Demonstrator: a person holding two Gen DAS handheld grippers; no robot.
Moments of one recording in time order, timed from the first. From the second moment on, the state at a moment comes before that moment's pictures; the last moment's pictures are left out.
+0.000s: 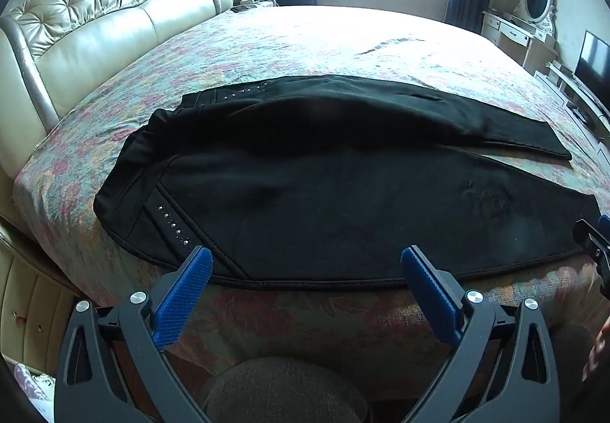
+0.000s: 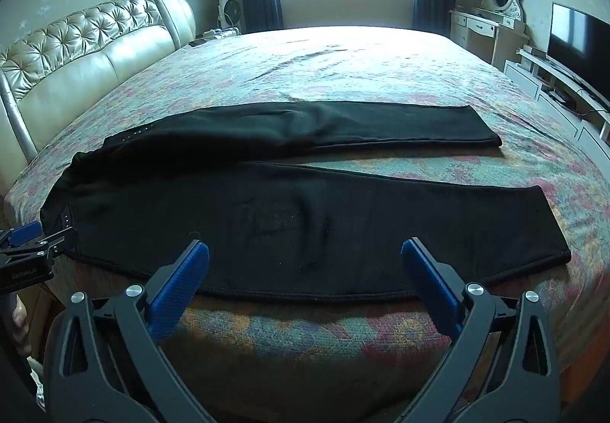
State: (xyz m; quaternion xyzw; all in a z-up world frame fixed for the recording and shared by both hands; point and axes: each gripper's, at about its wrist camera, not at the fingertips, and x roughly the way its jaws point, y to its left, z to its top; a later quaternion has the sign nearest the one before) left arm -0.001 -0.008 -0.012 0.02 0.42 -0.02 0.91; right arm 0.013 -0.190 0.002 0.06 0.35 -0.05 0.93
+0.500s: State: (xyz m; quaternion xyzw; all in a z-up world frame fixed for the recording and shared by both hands) left arm -0.001 -0.010 -0.012 0.02 0.42 -0.02 0.91; right arm 0.015 -0.199 -0.007 0.09 0.37 -0.06 0.92
